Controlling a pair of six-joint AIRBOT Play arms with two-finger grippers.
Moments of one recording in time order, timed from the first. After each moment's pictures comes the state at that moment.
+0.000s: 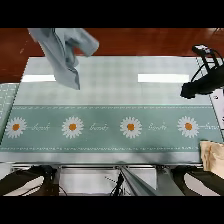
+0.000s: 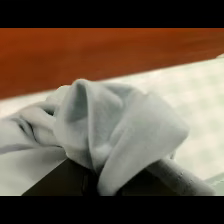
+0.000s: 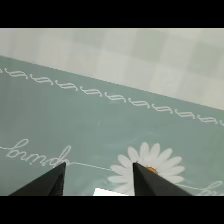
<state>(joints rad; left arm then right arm) -0.21 -1.22 1.95 1.29 -1.23 -1.56 -0.01 -1.14 1.28 -1.57 1.45 1.36</state>
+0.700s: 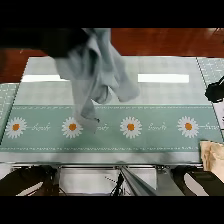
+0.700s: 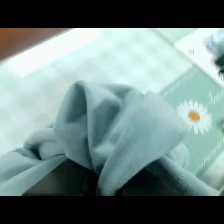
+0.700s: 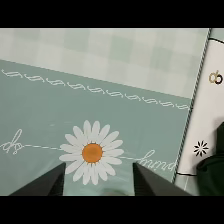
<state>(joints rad) -0.60 -1.12 1.77 1.30 -1.28 -1.56 -0.01 -0.91 1.28 -1.73 1.51 1.36</state>
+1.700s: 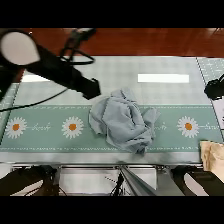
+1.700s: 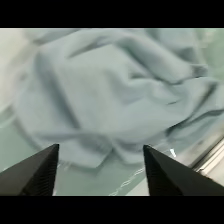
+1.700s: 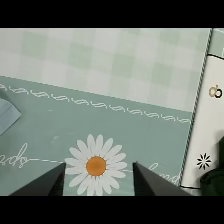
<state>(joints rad) -0.45 -1.19 1.46 1.23 -1.41 -1.46 -0.01 -0.91 1.28 -1.70 1.46 1.37</state>
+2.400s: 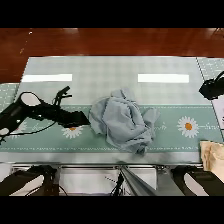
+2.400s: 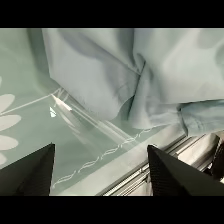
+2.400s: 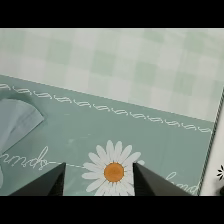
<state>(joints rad) -0.14 -1.16 0.69 0.80 -1.18 -1.30 -0.01 -0.91 1.28 -1.63 1.45 1.36</state>
